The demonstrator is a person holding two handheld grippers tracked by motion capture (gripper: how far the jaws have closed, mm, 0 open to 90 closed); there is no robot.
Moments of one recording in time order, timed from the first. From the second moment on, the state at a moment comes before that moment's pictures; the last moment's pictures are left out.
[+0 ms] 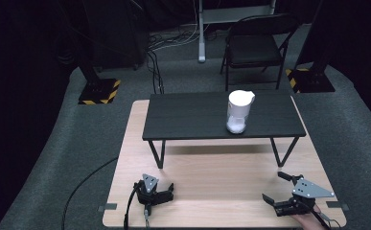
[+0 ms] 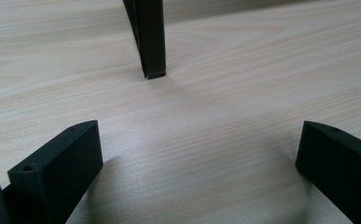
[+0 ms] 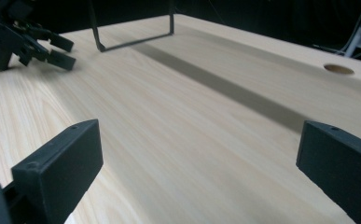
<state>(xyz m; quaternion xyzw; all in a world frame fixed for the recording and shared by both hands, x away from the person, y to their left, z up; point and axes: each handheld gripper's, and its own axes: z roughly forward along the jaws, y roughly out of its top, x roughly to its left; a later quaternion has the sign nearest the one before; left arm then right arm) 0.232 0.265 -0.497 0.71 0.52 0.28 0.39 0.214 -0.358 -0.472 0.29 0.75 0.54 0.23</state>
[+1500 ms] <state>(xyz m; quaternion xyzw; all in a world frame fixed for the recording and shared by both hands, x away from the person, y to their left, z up) 0.232 0.265 -0.497 0.71 0.52 0.28 0.39 0.205 -0.372 -0.489 0.33 0.75 0.52 0.24</state>
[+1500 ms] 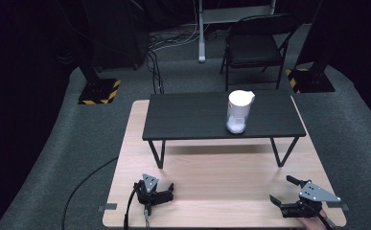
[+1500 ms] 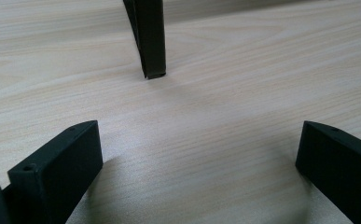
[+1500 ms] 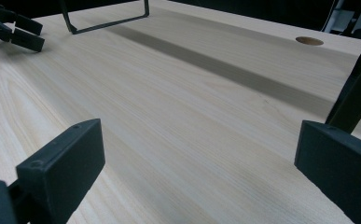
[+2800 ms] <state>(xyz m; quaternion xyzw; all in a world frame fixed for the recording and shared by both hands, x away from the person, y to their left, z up) 0.233 0.265 -0.497 0.71 0.52 0.28 0.39 0.203 -0.372 -0.488 0.33 0.75 0.52 0.24</state>
